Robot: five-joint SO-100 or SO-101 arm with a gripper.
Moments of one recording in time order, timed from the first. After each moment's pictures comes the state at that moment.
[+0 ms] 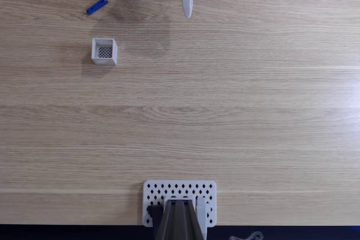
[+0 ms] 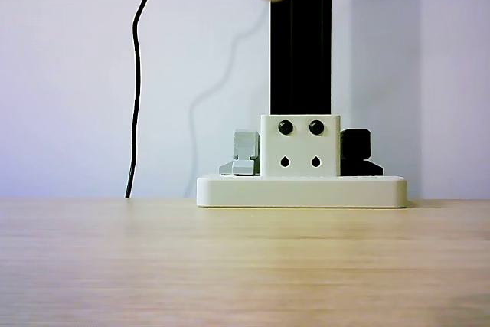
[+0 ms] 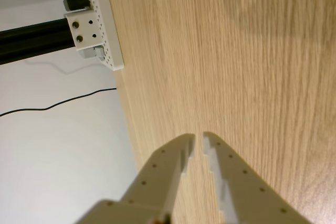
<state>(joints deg) -2.8 190.2 174.9 51.8 3.2</state>
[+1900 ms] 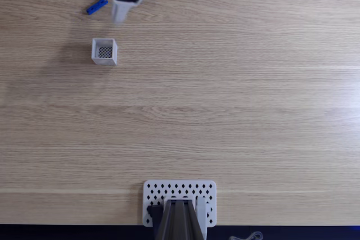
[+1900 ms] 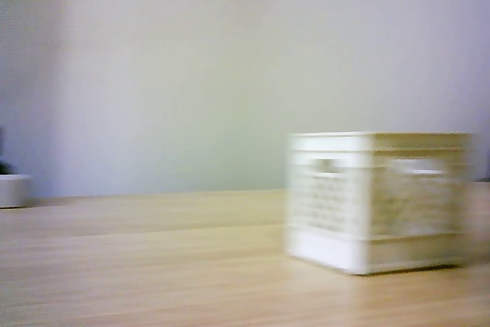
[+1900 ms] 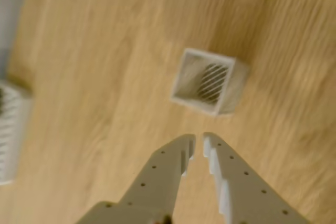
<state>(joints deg) 30.9 118.7 122.2 51.8 -49.2</state>
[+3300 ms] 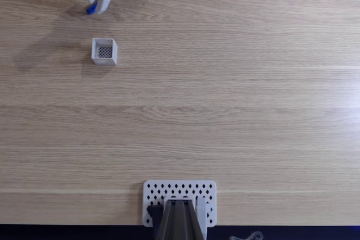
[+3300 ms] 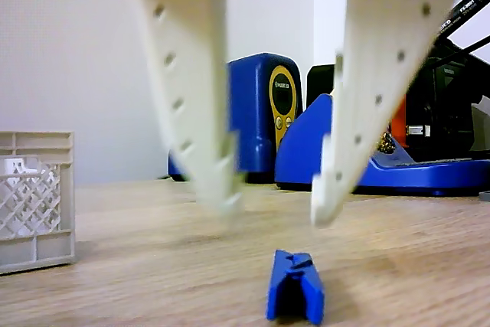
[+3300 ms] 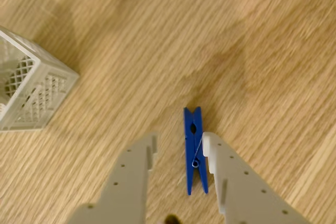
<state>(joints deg) 50.0 106.5 139.0 28.6 -88.6</state>
